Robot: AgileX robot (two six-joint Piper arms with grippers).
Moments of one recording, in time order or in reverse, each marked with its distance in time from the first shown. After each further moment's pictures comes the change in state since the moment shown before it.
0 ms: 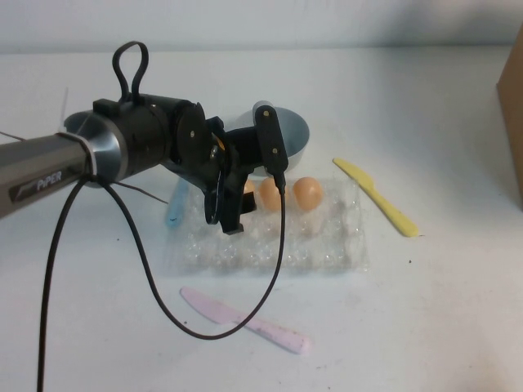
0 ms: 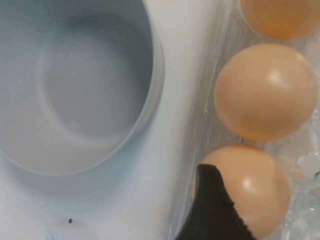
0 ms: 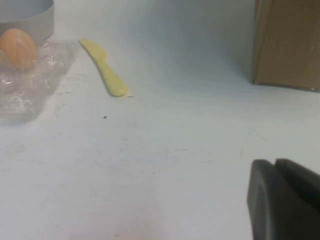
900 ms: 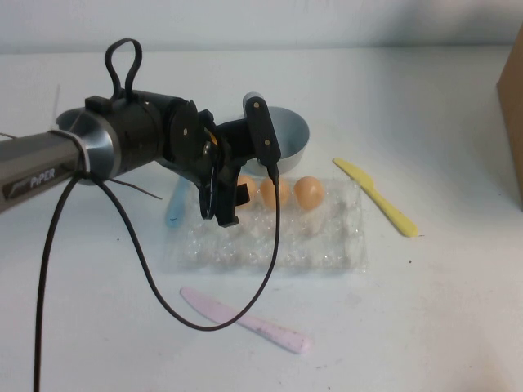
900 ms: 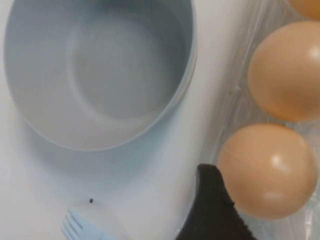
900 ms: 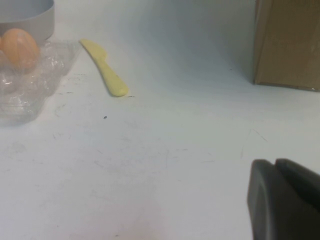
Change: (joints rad) right arm 0.000 0.000 0.000 0.002 0.000 0.000; left arm 0.016 -0.006 0.000 0.037 -0.029 -0.056
